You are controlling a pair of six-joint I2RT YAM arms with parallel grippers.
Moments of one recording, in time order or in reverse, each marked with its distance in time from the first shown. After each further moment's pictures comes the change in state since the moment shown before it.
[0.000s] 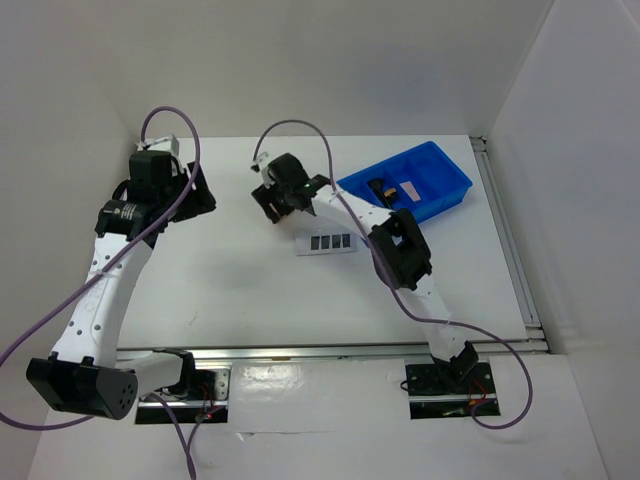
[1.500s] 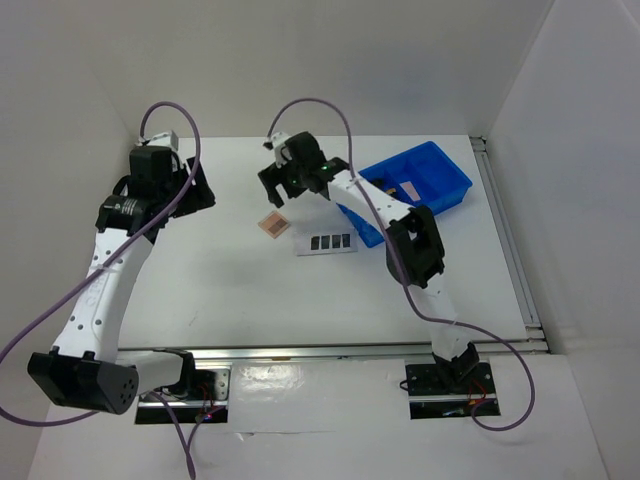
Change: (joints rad) left arm 0.000 0.031 0.031 0.005 -0.016 0.000; right arm -0.086 -0.108 0.041 -0.042 -0.123 0.040
